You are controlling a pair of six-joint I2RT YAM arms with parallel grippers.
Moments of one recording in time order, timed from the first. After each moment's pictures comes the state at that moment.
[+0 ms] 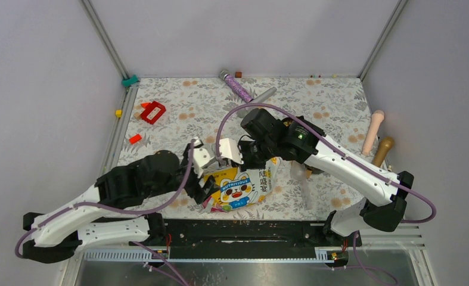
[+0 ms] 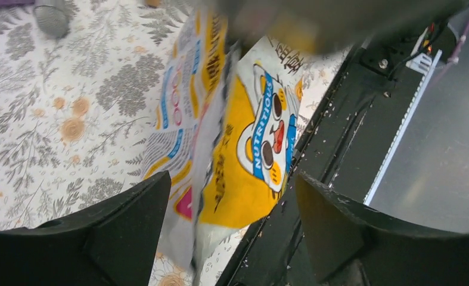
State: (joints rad) left arm -1.17 0.75 1.10 -0.86 -0.13 -0.08; right arm 1.04 1.46 1.65 -1.09 -0.28 -0.73
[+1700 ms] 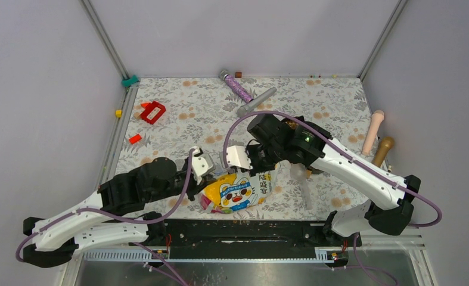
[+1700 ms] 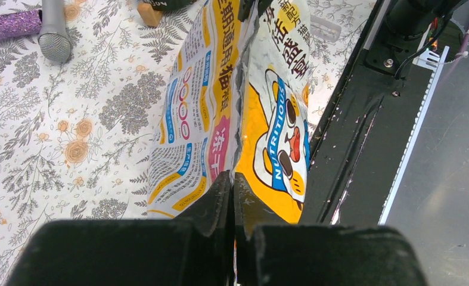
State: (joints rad) left arm -1.17 0.68 0.96 -0.71 -0.08 0.01; right arm 1.03 1.41 1.61 -1.16 -0.22 -0.83
